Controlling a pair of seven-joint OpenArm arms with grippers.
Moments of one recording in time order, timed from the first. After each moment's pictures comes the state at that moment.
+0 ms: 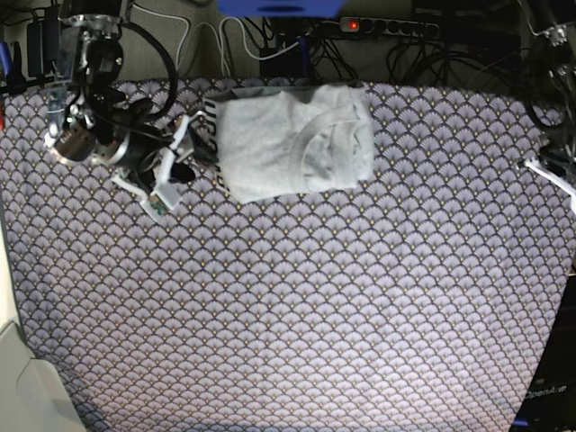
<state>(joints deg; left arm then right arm) 10.5 -25.8 -29.8 104.4 -22.1 -0.7 76.3 -10.0 8.4 9.8 109.1 33.6 39.7 -71.9</state>
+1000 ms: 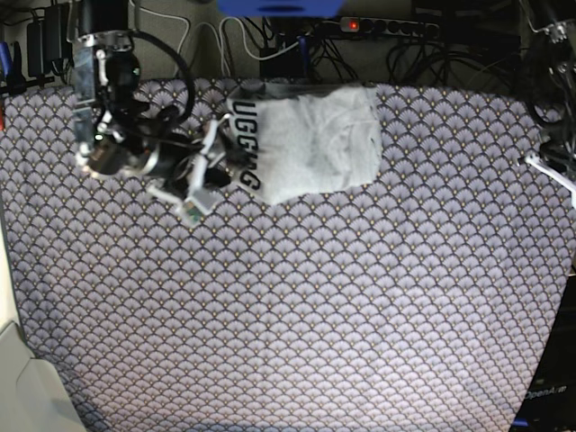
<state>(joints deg) 11.3 -26.1 -29.8 104.4 -21.6 -0.7 76.2 -5.9 10.1 0.6 103.8 33.0 39.6 -65.8</state>
